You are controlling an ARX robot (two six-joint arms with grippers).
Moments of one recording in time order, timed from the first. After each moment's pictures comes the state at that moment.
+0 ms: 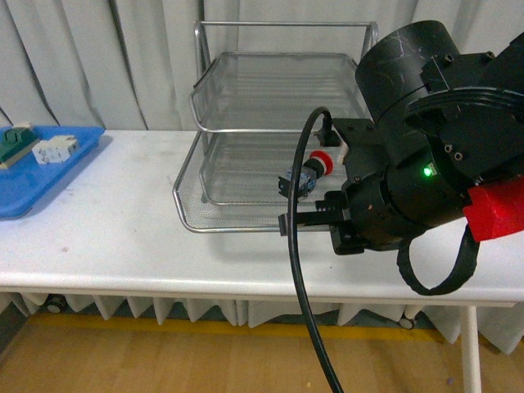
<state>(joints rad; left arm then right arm) 0.00 0.01 0.01 0.00 0.00 0.00 0.40 2.02 1.19 -0.05 0.02 0.19</state>
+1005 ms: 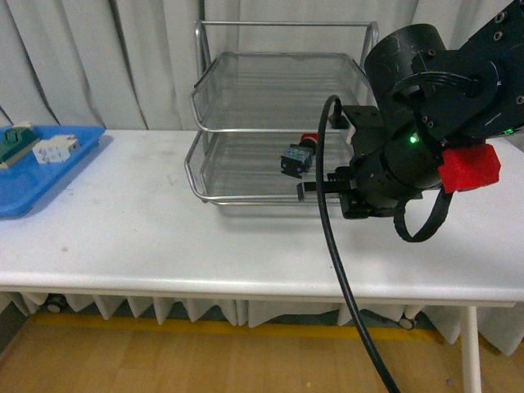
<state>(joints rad) 0.00 0.01 0.01 0.00 0.00 0.00 0.31 2.19 1.44 -0.12 0.00 0.13</state>
